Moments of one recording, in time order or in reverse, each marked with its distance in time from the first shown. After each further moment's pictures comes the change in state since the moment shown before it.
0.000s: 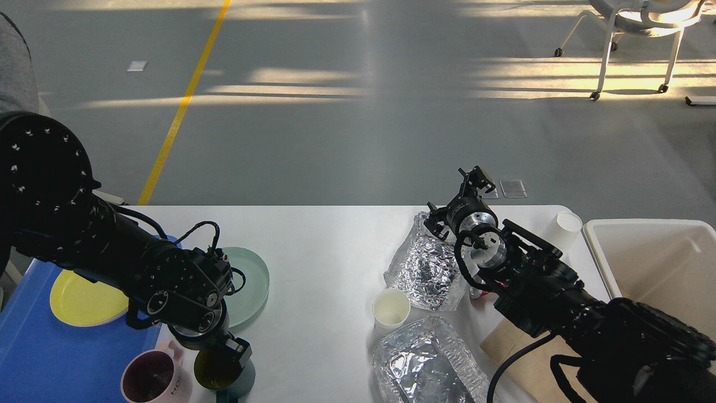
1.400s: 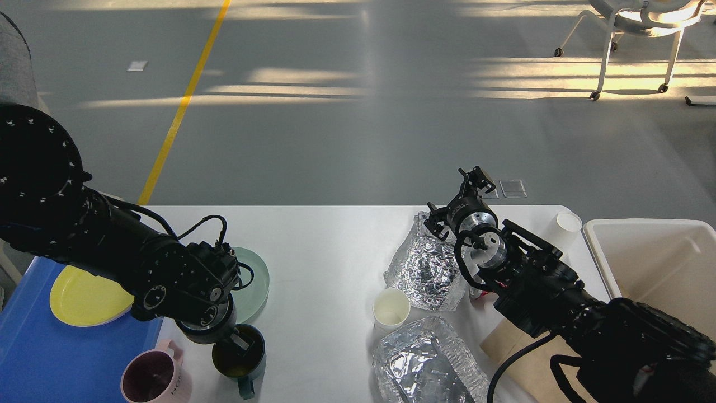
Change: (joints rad) left arm -0.037 0.032 -0.061 -0.009 0.046 -0.045 -0.005; right arm 0.000 0.000 0.000 0.000 0.000 0.000 0.000
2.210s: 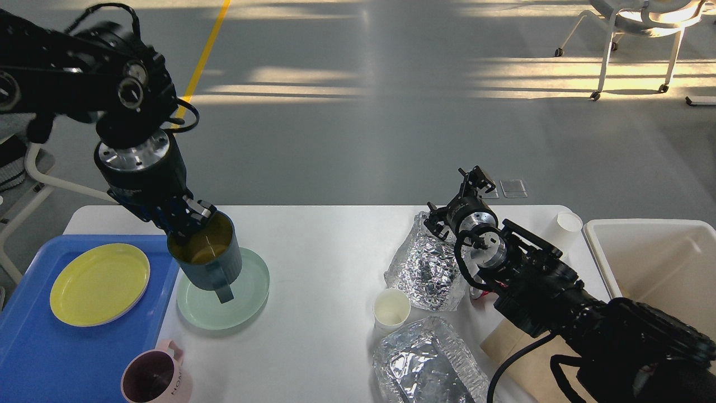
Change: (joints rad) left arm -0.560 0.320 -0.082 0.093 -0.169 -0.658 -0.051; right arm 0.000 0.000 0.000 0.000 0.000 0.000 0.000
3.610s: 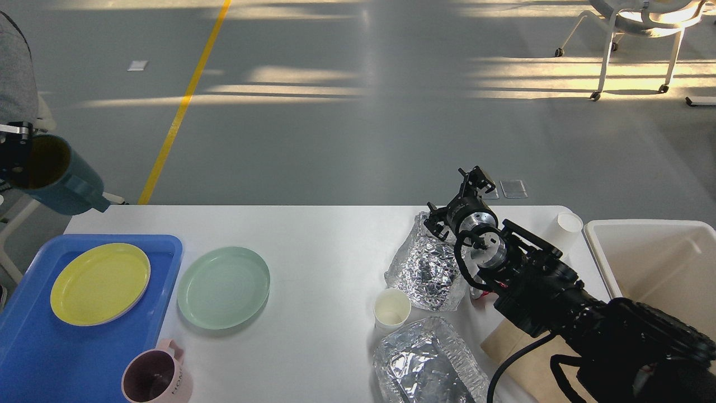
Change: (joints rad) left arm 0.167 0.327 0.326 0.489 -0.007 -0.014 -0.206; right arm 0.000 0.000 0.000 0.000 0.001 0.000 0.000
